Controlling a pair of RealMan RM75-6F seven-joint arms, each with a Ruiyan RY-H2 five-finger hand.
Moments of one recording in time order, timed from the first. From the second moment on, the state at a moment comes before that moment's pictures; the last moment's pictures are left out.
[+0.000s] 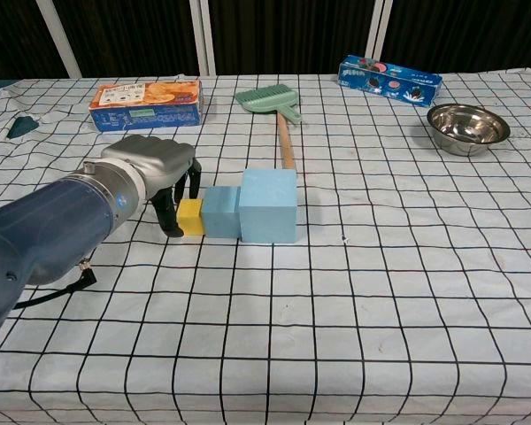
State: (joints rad) left arm -0.94 -1.88 -0.23 -1.49 0.49 1.31 1.07; right arm 0.01 -1.10 0.18 -1.68 -1.26 1.51 -0.04
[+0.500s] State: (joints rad) left arm -0.91 -1.81 -0.22 -1.58 0.54 1.36 1.09; right arm 0.01 -1.10 0.18 -1.68 -1.26 1.51 -0.04
